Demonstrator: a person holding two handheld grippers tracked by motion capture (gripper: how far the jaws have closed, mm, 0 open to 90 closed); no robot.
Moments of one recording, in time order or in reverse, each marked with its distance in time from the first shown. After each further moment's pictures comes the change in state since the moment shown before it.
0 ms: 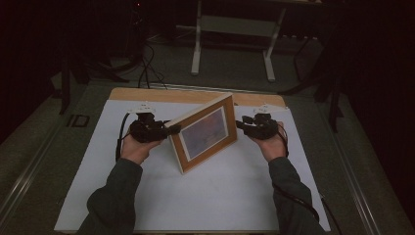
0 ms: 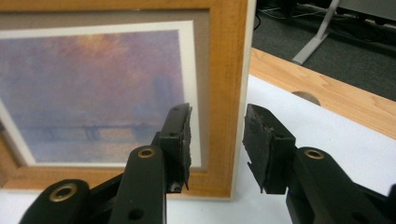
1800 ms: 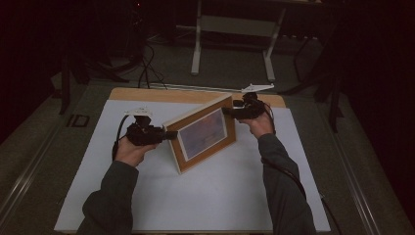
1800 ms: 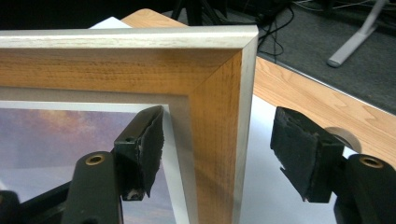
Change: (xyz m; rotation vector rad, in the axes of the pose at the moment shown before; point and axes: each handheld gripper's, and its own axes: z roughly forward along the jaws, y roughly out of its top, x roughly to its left) left arm 0.015 -0.008 -0.005 0.080 -0.116 -0.020; right arm -0.022 0.046 0.054 0.040 0.141 0.013
